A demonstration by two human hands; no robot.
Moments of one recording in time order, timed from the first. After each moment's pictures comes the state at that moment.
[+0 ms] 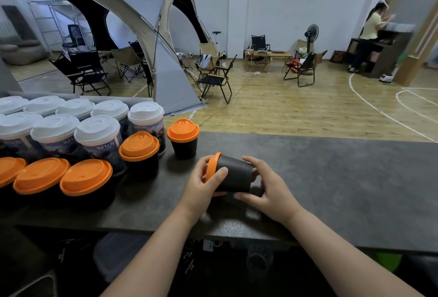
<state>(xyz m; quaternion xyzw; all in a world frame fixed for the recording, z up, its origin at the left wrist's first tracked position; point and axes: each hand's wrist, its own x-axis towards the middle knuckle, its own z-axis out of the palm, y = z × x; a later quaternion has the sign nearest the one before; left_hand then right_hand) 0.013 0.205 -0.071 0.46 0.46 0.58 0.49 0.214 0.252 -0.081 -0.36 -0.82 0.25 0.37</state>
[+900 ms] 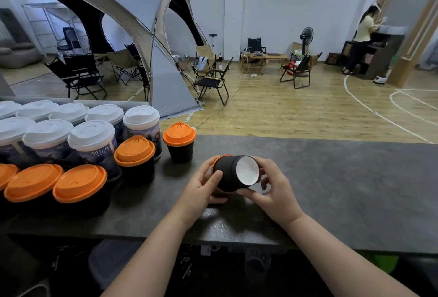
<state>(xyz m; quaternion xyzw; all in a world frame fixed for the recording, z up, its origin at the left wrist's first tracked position) 0.013 0.209 -0.066 0.48 0.45 0.53 0.53 0.217 0.254 -0.080 -0.34 -0.78 0.20 0.49</state>
